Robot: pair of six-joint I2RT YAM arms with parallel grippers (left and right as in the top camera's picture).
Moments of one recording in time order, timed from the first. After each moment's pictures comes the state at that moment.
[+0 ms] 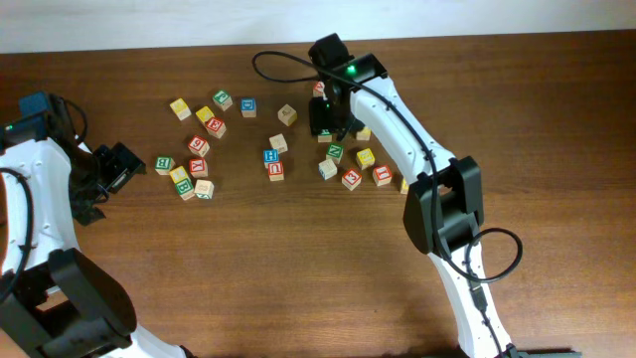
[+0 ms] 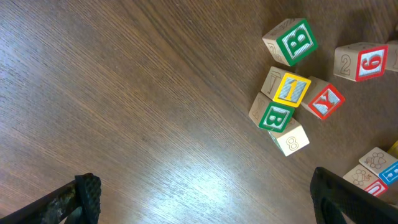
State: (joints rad) left arm 0.40 1.82 1.60 -1.26 0.08 -0.42; right arm 0.44 2.47 2.34 -1.11 -0.04 0.35
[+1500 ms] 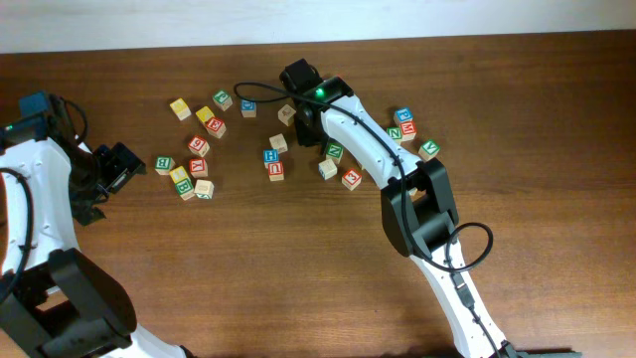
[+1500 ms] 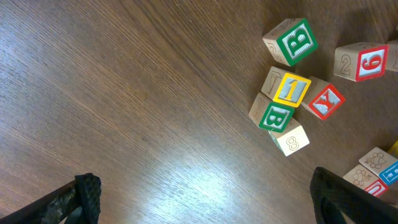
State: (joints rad) left arm 0.40 1.82 1.60 -1.26 0.08 -0.42; right arm 0.53 2.58 2.34 -1.05 0.16 0.37
